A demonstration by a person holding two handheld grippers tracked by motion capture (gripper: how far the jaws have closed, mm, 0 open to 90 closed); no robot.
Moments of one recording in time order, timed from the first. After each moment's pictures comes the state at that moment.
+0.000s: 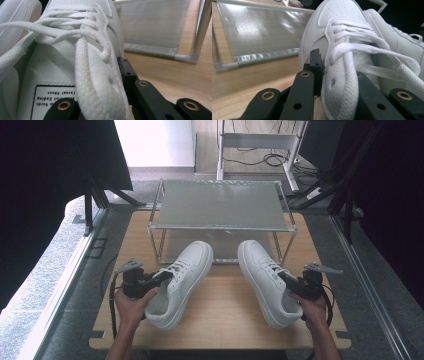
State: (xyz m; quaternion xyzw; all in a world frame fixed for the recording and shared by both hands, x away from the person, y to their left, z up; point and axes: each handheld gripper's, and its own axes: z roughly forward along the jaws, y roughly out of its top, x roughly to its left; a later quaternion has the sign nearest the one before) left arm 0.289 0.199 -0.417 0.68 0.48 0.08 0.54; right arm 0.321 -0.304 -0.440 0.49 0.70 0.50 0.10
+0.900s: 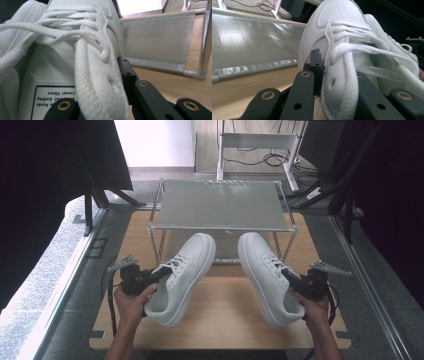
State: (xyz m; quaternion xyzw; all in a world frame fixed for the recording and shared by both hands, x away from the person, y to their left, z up) left arm 0.290 0.200 -0.407 0.65 0.46 0.05 0.60; right arm 0.307 -0.300 -0.415 0.48 0.68 0.55 0.11
